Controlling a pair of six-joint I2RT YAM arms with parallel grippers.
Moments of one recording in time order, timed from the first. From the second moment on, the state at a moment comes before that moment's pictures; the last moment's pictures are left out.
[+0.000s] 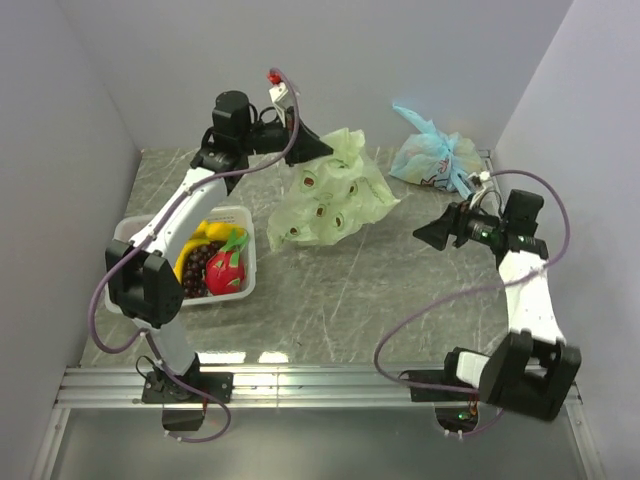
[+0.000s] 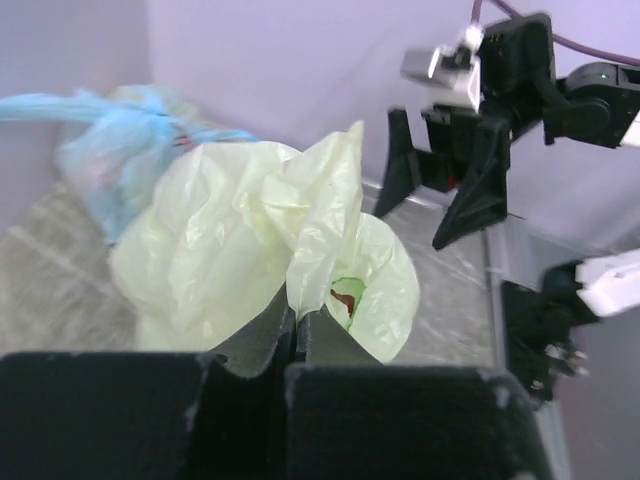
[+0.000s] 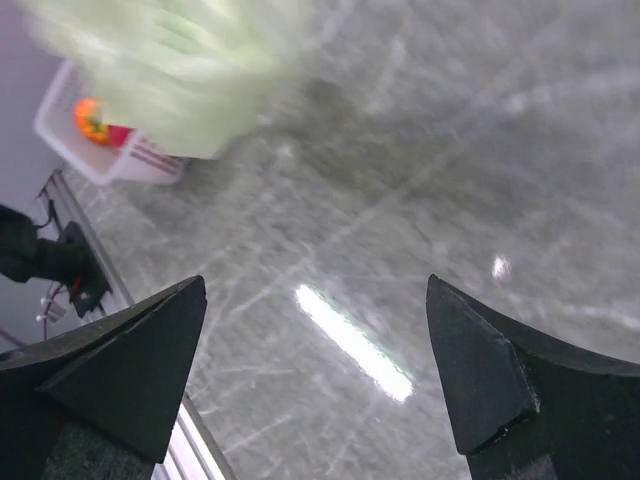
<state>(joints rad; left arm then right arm) -0.38 1.77 1.72 0.02 0.97 -0.22 -0.31 1.21 0.90 -0.42 -1.11 -0.12</state>
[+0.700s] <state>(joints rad) -0.41 1.69 1.57 0.28 1.09 -0.52 -0.02 0.97 0.87 -0.18 -0.85 -0.04</state>
